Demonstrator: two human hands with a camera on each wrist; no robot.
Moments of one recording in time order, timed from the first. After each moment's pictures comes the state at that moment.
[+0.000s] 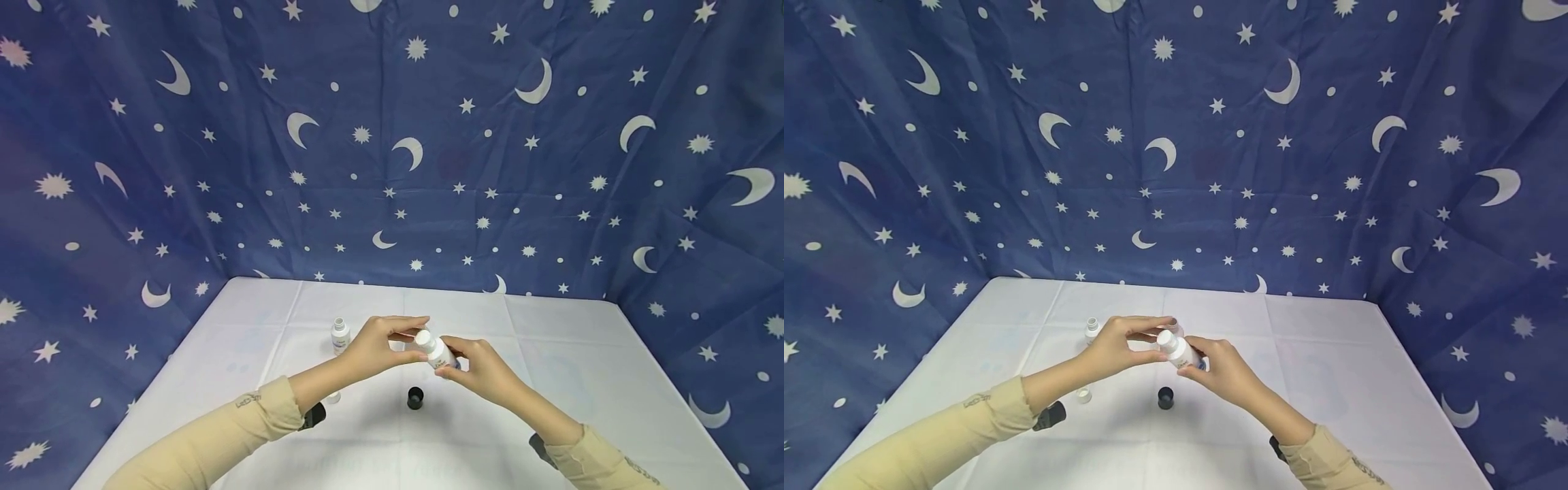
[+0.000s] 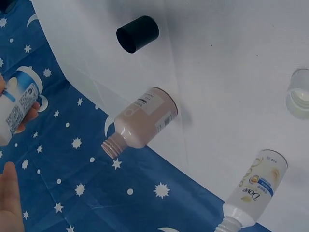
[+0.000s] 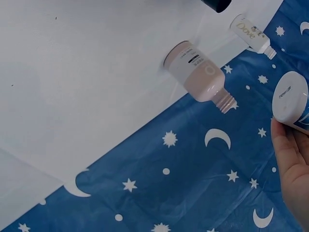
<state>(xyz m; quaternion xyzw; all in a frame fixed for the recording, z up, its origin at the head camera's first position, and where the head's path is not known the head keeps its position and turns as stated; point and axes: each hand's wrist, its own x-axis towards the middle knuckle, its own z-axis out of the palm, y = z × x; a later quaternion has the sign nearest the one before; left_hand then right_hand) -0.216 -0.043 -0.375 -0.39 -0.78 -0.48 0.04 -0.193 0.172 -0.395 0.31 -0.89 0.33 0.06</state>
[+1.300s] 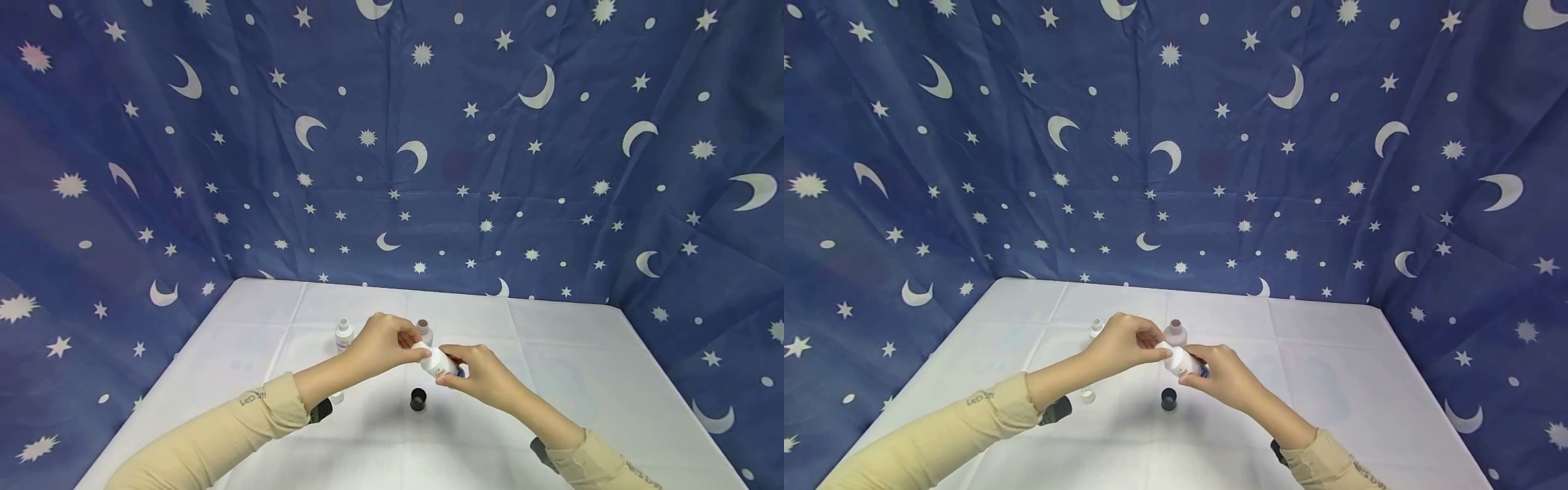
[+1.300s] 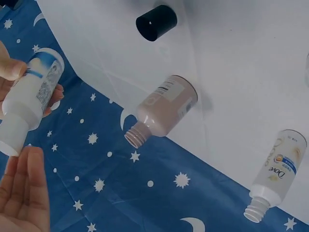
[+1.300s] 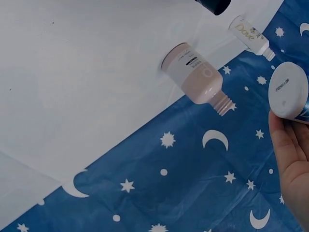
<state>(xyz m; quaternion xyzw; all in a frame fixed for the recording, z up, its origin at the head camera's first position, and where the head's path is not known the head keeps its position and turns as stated) -0.205 -0.040 -0.357 -0.33 -0.87 -0.37 0.06 -0.188 0.170 -0.396 0.32 -0.89 0.31 0.04</state>
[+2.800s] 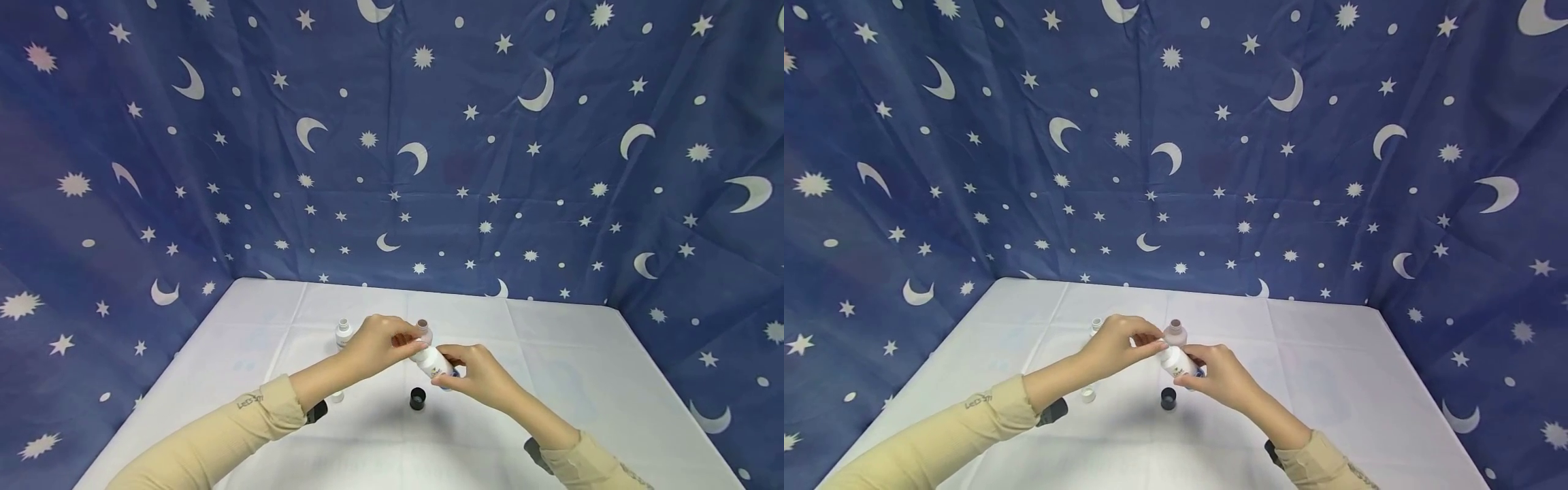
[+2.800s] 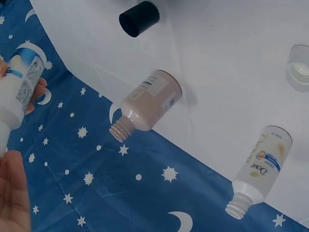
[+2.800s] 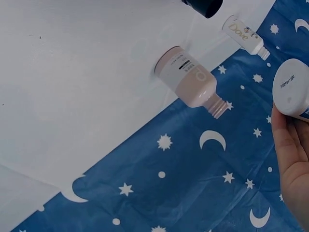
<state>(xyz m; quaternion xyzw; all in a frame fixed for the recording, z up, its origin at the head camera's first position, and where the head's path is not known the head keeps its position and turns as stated) -0.207 -0.046 -0.364 -0.39 -0.84 -0.34 0.15 -0.184 0.165 -0.397 0.32 -0.88 0.35 0.02</state>
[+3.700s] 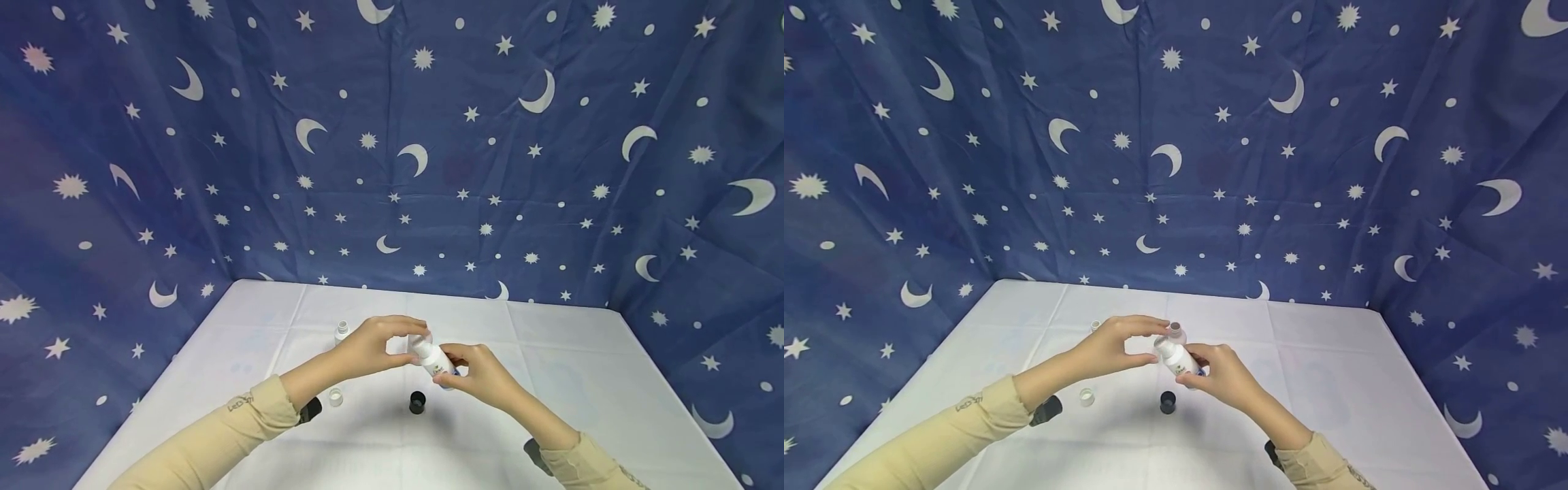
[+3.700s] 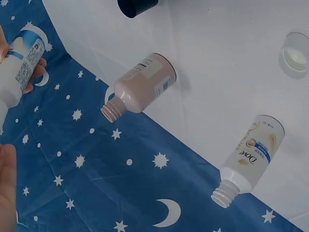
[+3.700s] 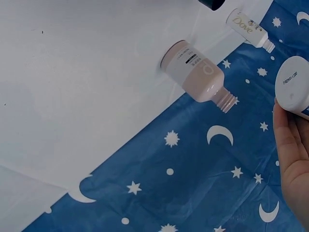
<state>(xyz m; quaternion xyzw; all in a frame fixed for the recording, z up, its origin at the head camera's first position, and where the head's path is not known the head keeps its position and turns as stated) -0.216 -0.059 -0.362 -0.46 -0.82 -0.33 0.10 -0.195 0.169 -0.400 0.31 -0.87 0.37 0.03</state>
